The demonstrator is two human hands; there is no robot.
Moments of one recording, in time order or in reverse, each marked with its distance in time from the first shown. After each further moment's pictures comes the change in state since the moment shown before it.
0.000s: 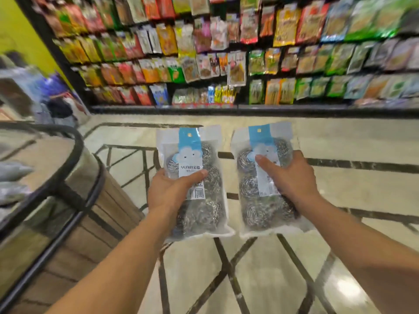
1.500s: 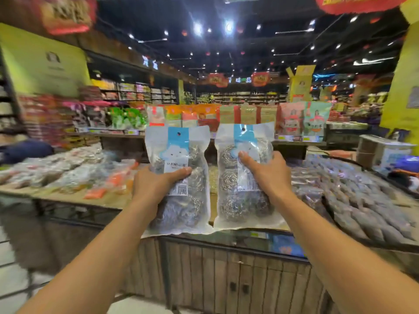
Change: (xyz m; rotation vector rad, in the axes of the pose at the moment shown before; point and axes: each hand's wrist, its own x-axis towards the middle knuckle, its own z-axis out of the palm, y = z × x) left_hand -0.903 0.033 -0.633 -0.124 1.557 0.096; right_hand -0.916 -0.370 -0.059 0.444 -1.264 -0.890
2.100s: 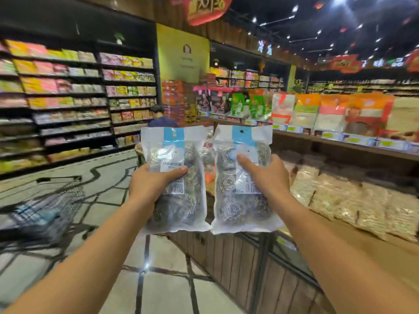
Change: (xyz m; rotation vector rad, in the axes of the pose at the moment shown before) left_hand 0.149 -0.089 -0.297 0.052 0.513 -0.164; right_hand -0.022 -0.089 0.405 0.125 -0.549 -0.079
